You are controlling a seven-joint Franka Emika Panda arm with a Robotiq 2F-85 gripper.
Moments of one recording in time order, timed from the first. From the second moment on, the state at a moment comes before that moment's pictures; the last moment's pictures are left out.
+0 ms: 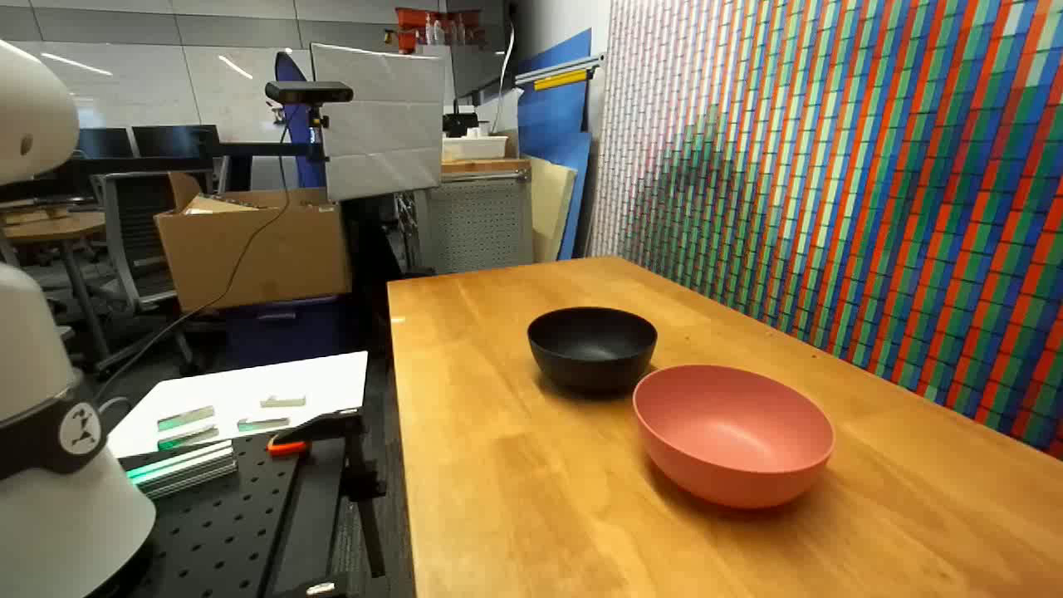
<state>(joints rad) -0.15 -0.58 -0.29 -2.37 -0.06 1.70 -0.23</state>
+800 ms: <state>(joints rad) -0.13 -0.59 -0.16 -2.37 -0.06 1.86 -0.15</state>
